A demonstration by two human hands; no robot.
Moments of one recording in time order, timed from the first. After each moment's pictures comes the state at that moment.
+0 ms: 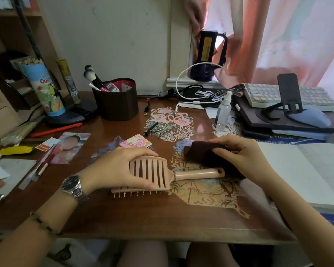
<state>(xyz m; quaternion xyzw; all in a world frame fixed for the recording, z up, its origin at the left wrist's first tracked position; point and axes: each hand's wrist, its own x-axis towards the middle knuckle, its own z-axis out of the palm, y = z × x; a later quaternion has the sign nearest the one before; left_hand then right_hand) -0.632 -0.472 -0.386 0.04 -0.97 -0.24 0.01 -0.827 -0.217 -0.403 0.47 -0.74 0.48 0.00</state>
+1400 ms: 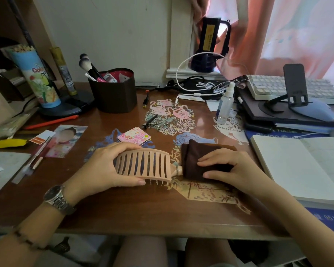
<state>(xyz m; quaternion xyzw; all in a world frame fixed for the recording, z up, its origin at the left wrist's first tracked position) -0.613 -0.477 -0.406 0.12 -0.94 -0.30 0.08 -0.812 -0.213 -0.424 0.55 -0.74 0.38 -0.08</state>
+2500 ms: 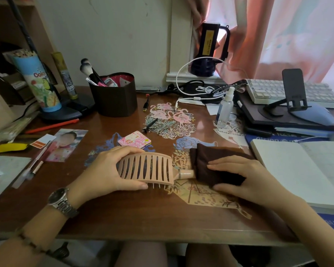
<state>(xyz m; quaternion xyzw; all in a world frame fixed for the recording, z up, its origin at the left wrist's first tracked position) -0.616 -0.475 -0.405 0.11 -0.95 -0.30 0.08 -0.814 -0.189 -0.422 0.59 -0.77 0.26 0.01</state>
